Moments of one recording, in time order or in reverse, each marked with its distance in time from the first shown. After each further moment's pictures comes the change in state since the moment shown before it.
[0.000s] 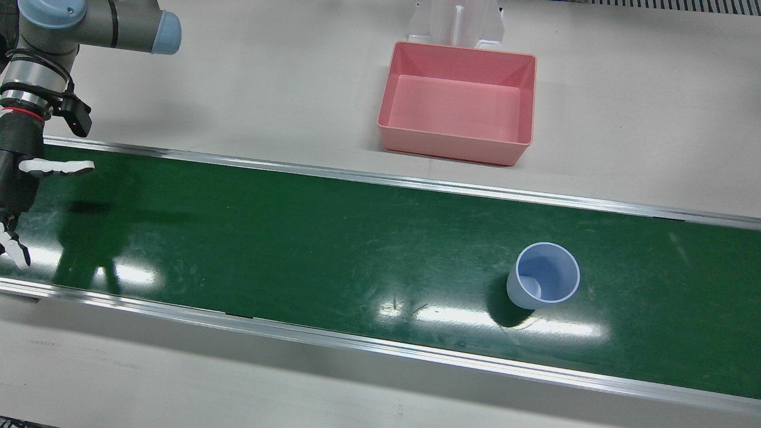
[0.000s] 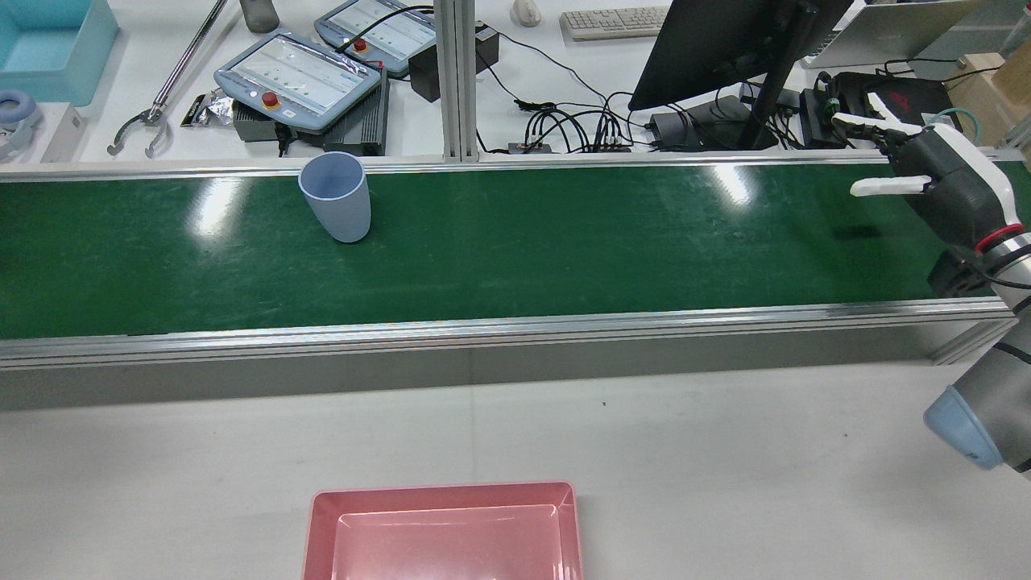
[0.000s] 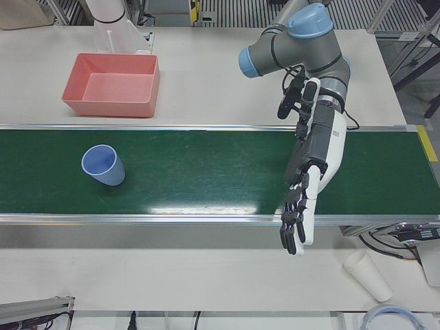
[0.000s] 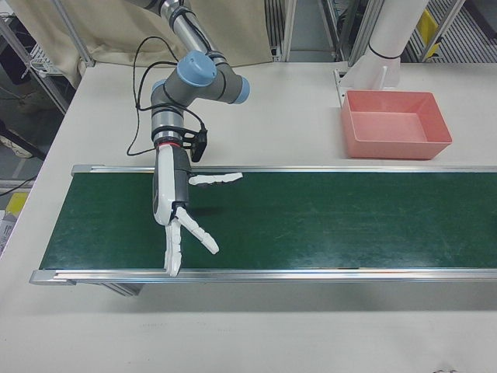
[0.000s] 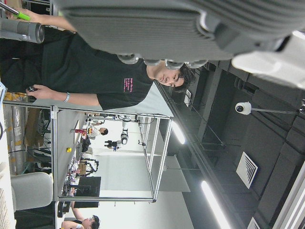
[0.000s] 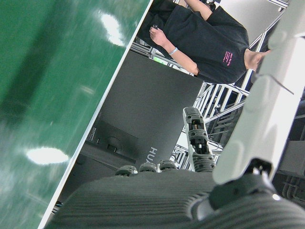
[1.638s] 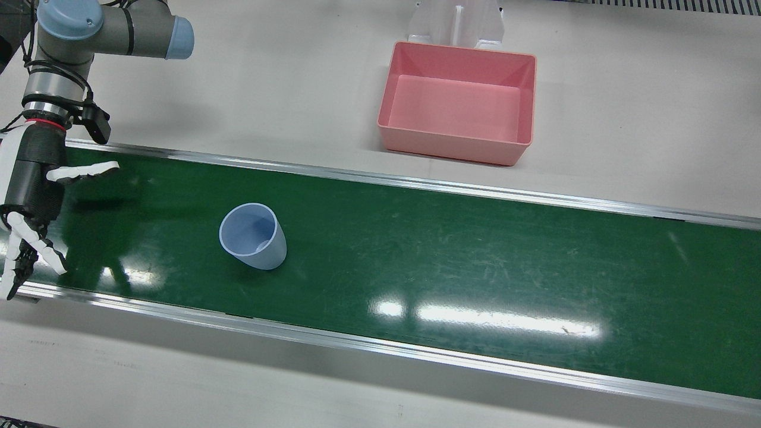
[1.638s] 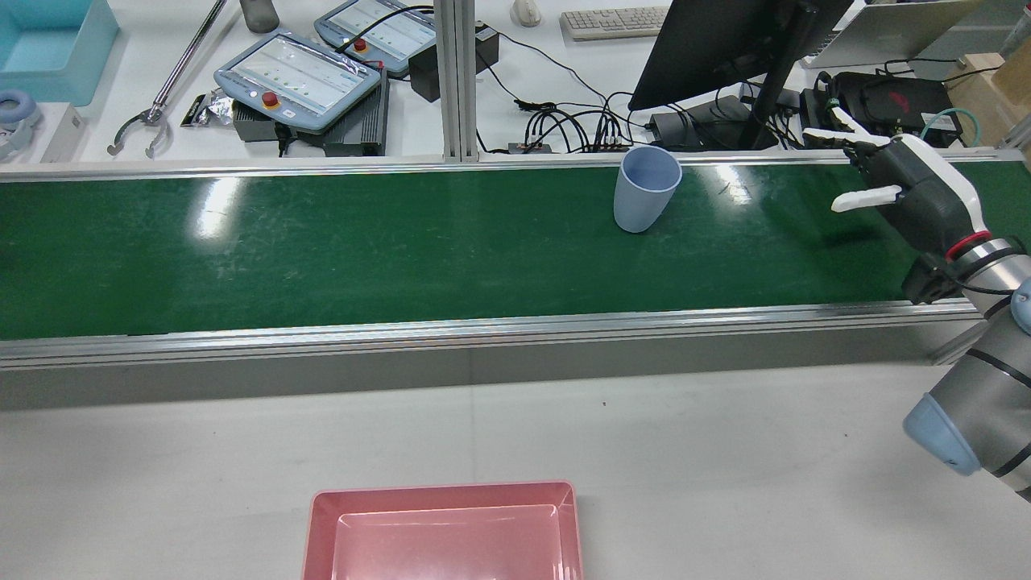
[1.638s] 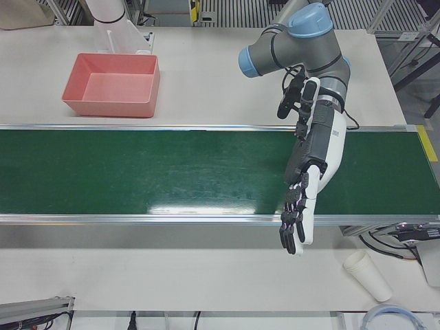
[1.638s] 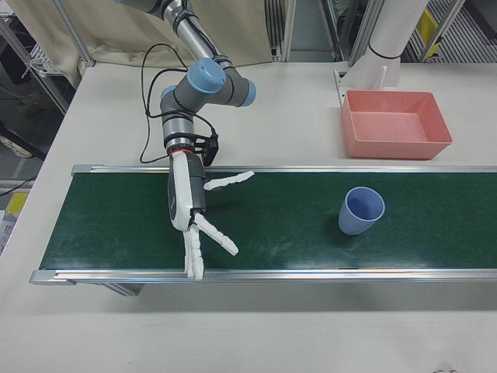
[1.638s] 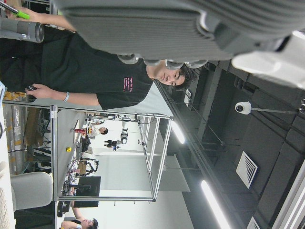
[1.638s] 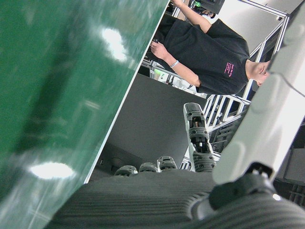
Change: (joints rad) left arm 0.000 0.000 -0.001 0.000 0.000 0.000; right arm -0.045 0.024 -0.016 0.000 0.002 0.017
